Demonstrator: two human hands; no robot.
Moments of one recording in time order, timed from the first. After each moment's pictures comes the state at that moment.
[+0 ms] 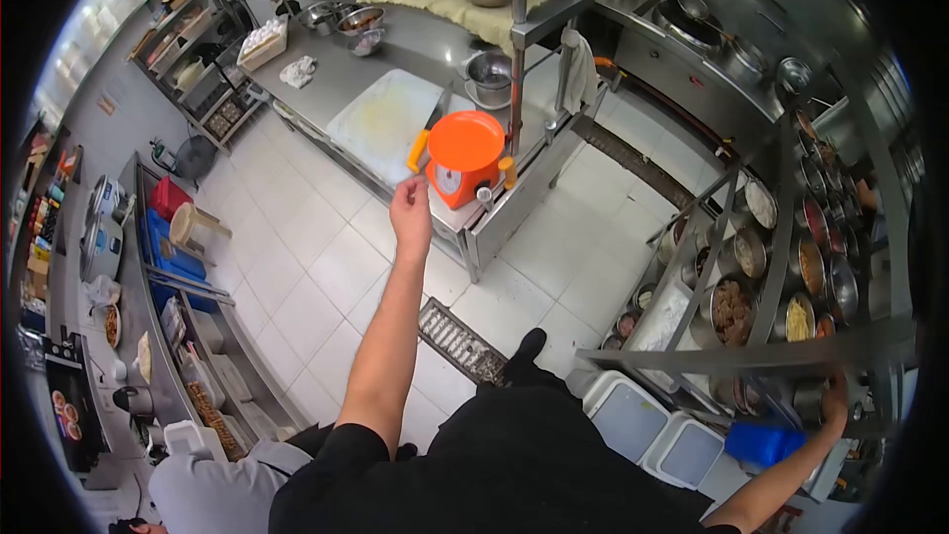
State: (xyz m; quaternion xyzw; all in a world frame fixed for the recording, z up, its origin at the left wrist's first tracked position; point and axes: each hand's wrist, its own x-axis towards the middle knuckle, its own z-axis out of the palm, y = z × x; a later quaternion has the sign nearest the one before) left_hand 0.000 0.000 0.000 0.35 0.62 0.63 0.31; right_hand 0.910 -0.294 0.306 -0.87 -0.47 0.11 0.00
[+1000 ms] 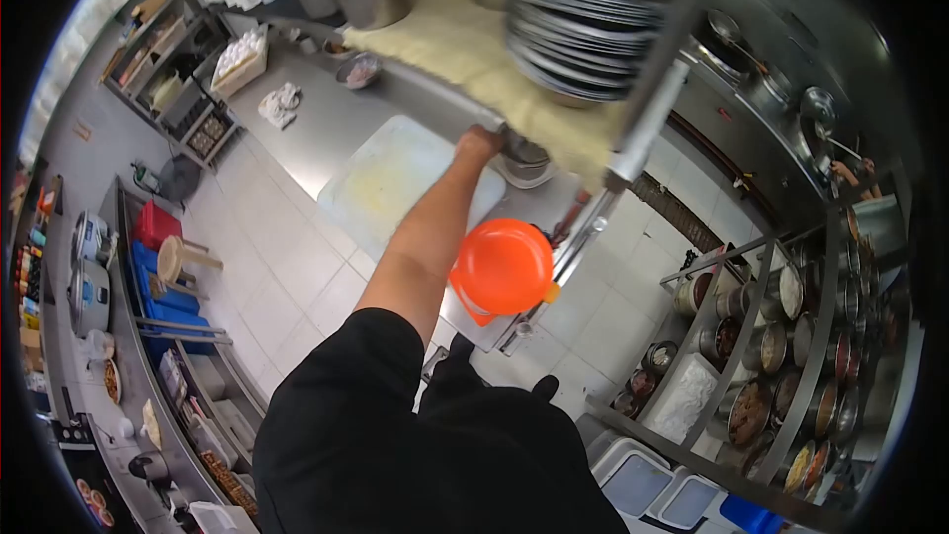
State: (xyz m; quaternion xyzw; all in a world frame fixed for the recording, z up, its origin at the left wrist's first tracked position) left_hand -0.111 0.520 -0.046 0.57 0.76 0.12 0.29; right_hand 0.593 -0.308 0.056 -0.94 -0.01 -0.18 0.29
